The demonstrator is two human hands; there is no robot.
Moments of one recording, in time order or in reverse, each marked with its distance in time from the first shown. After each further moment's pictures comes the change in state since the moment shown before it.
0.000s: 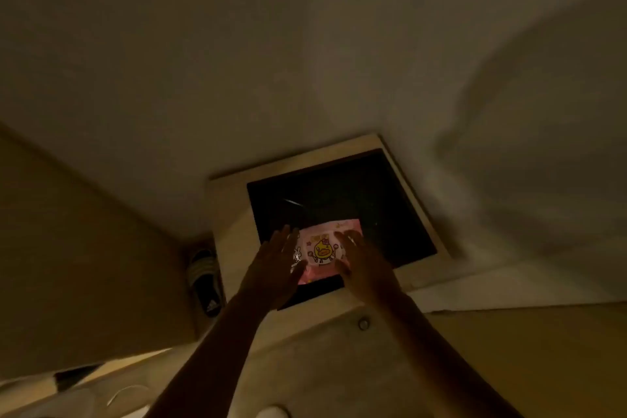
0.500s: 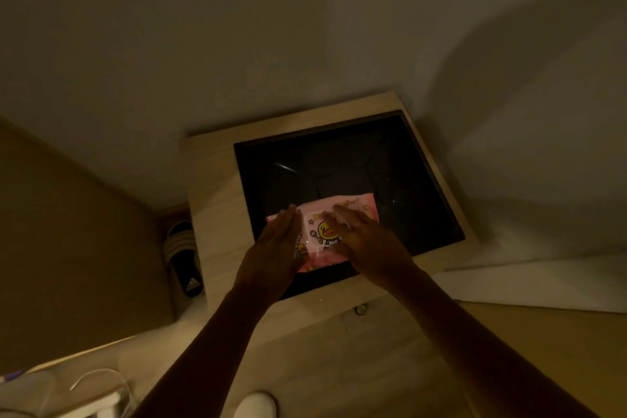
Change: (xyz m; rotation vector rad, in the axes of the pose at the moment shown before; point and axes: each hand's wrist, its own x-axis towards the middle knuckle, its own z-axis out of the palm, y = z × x) left_hand 0.047 -0.045 0.079 0.015 0.082 0.067; right_hand 0.049 0.046 0.049 -0.284 -0.057 -0.356
